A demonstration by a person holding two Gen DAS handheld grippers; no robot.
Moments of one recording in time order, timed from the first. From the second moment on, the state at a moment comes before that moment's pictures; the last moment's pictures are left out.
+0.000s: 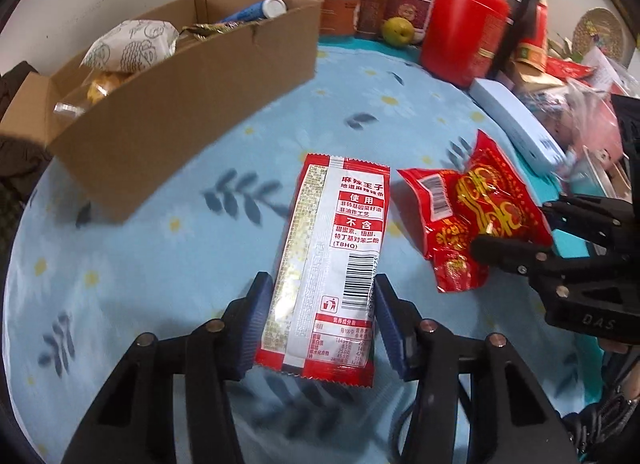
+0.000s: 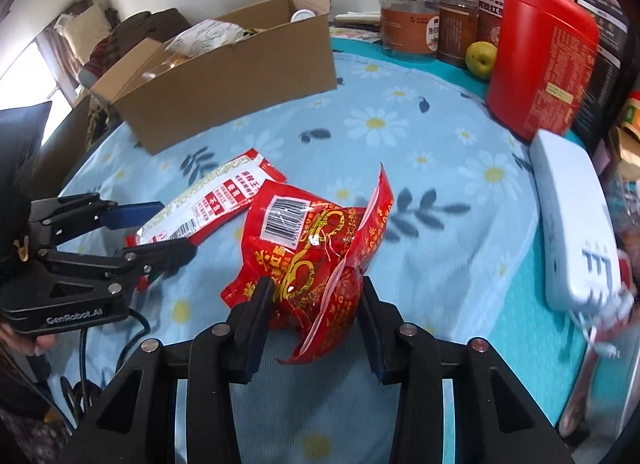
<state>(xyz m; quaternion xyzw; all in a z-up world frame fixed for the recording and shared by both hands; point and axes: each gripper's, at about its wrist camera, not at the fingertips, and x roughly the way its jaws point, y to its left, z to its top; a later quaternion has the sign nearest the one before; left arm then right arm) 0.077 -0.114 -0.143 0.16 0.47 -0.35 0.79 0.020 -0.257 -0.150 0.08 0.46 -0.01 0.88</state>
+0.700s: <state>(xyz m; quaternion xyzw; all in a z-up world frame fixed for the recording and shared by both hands) 0.010 -0.100 -0.145 0.17 0.47 -0.34 0.79 -0.043 -0.233 -0.143 0.10 0.46 0.03 0.88</state>
